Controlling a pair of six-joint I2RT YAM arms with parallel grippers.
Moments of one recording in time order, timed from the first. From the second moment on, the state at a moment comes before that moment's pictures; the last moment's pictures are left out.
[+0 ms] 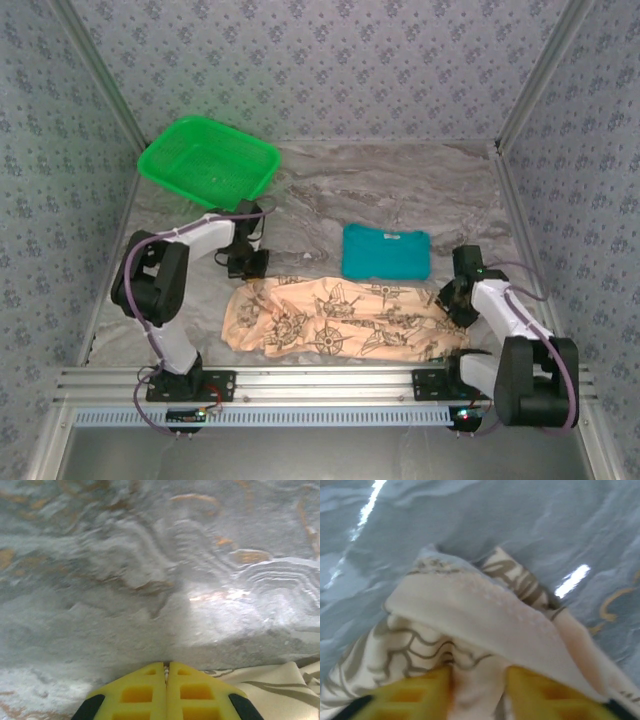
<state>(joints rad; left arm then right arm) -0.37 1.76 1.06 -0.84 0.19 -0.38 -0.05 1.14 0.50 -0.77 0.03 0.86</state>
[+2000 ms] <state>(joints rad) -0.18 1.59 1.02 -0.94 0.17 -0.44 0.93 1.52 0.93 -0.62 0.05 0.36</state>
